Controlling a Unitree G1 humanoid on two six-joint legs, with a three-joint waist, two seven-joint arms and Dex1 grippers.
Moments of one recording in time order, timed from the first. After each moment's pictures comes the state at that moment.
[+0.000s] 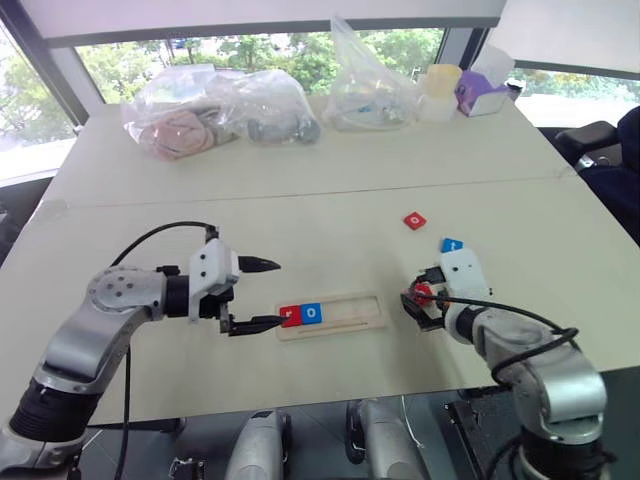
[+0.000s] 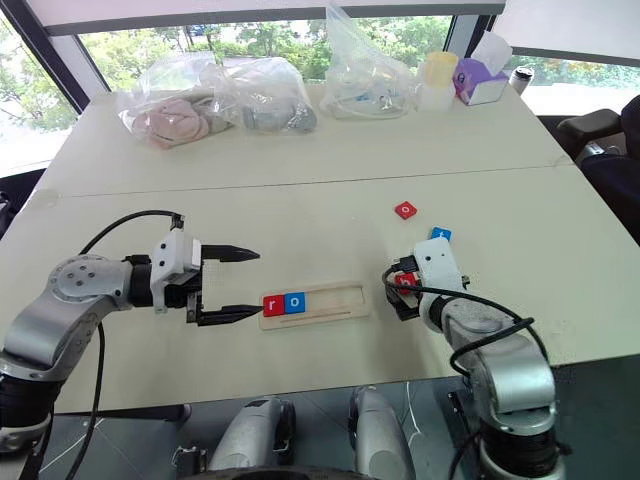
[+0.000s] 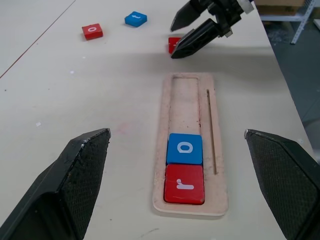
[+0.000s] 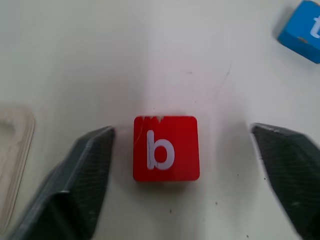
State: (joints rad) left arm -0.23 0.78 -0.03 -0.34 -0.45 0.36 -1.12; right arm -0.18 -0.43 -0.08 -0.72 0.22 1.42 0.28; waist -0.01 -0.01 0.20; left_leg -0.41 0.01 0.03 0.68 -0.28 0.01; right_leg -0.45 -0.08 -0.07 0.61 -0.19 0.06
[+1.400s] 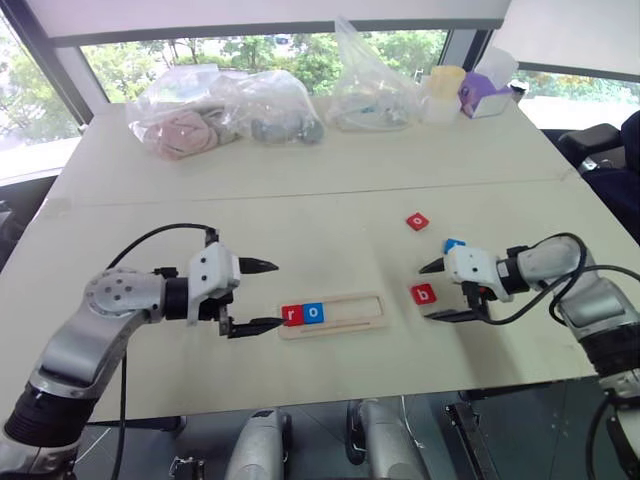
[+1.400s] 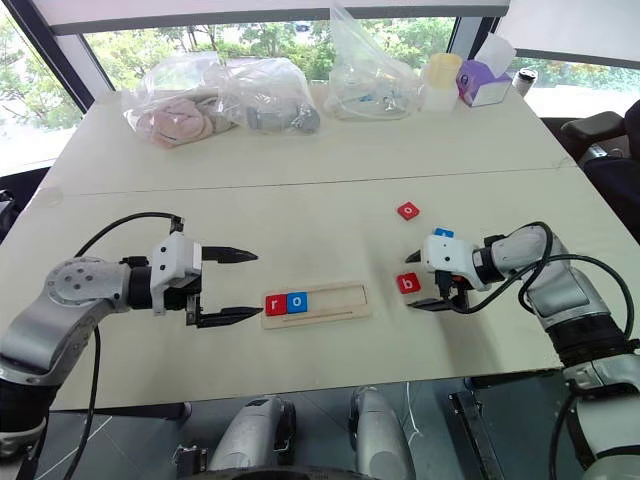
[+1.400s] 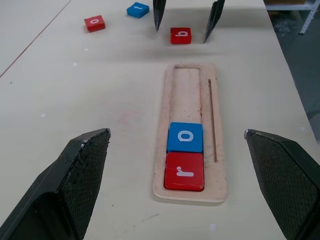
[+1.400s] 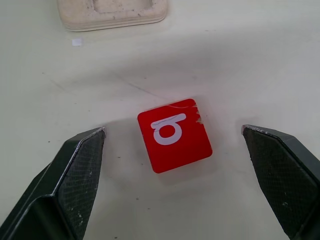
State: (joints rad) left arm -0.22 0.80 -0.02 -0.38 -0.42 0.37 -1.09; right arm -0.52 -0.90 0.22 0.29 0.06 -0.03 1.34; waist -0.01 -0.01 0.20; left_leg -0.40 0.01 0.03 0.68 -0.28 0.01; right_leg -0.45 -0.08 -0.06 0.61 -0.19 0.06
